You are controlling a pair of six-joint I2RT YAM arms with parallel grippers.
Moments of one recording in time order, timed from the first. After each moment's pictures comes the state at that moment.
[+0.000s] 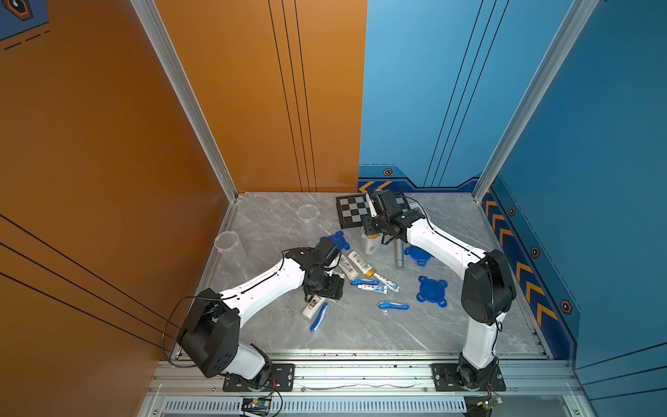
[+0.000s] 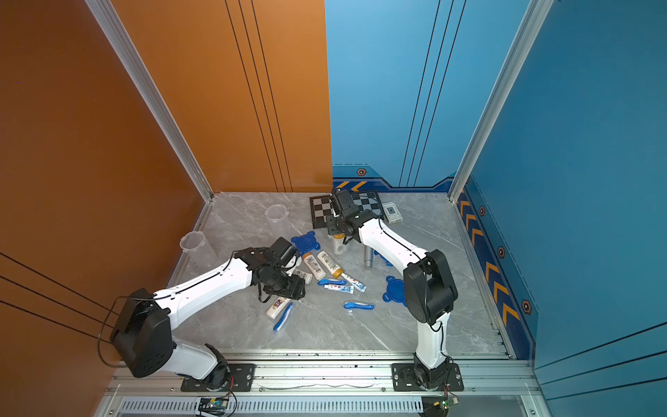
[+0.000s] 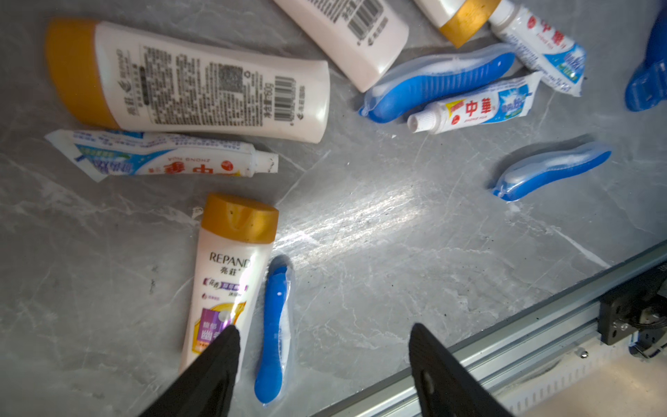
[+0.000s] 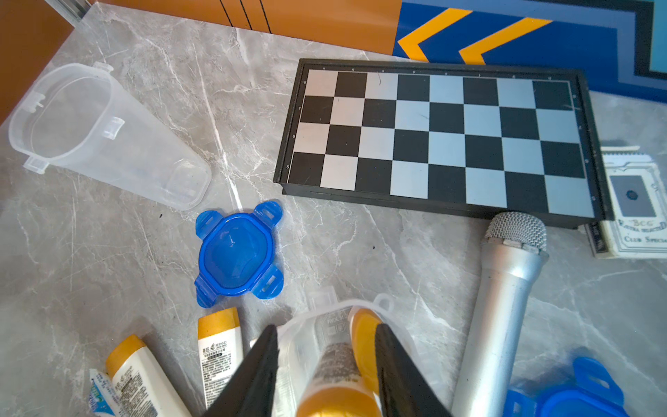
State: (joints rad) left arm -0.65 1.48 1.05 -0.88 0.14 -0.41; right arm 0.57 1.90 1.62 -0.50 0.10 0.25
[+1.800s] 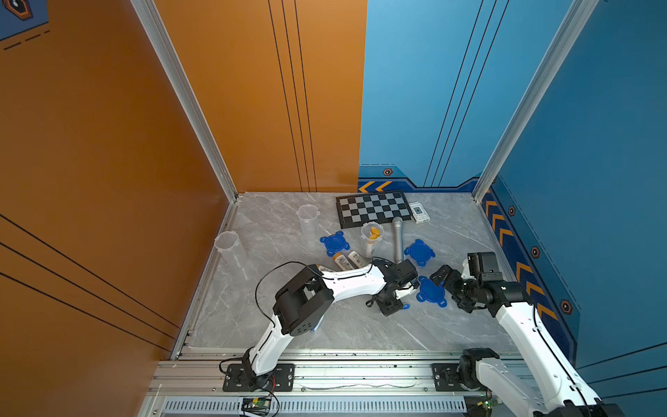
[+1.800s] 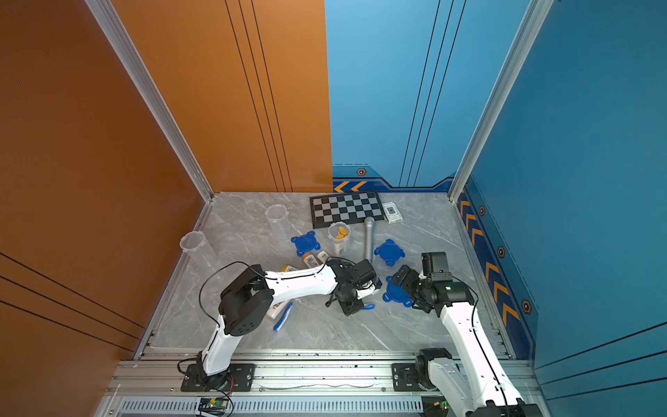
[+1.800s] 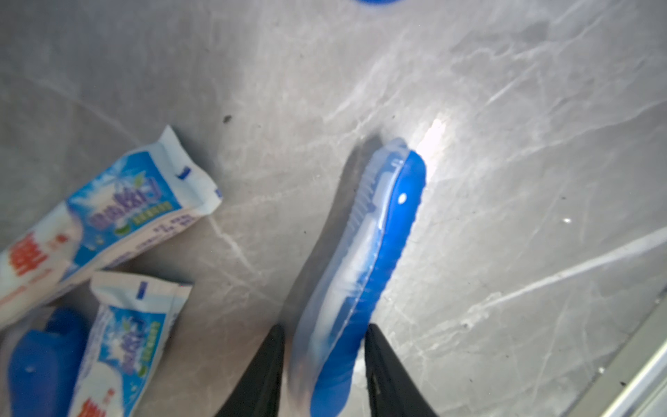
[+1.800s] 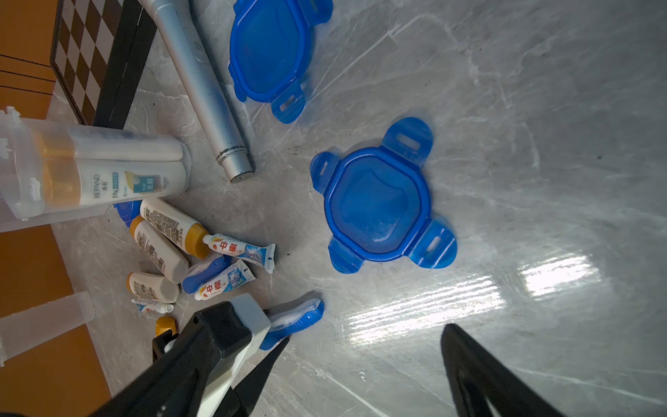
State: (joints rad) left arm -1.06 2.14 1.60 -0.82 0.07 0.07; right arm 0.05 0.90 0.71 -0.85 -0.22 0.74
